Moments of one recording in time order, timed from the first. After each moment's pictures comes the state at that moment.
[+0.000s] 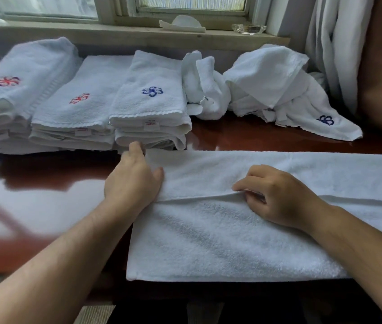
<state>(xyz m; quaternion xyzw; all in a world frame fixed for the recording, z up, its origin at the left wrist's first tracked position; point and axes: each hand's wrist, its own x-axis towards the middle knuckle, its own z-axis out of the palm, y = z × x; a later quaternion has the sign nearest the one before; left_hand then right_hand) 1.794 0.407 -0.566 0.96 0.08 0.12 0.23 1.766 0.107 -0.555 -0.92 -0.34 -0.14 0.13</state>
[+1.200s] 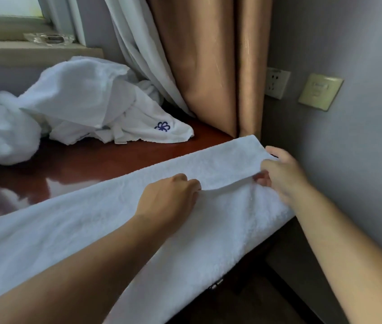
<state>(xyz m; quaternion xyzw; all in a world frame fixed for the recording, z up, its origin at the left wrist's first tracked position) 1.803 0.051 -0.557 0.88 -0.45 0.10 0.13 1.714 -0.207 -0.553 -0.72 0.35 -0.24 0.55</state>
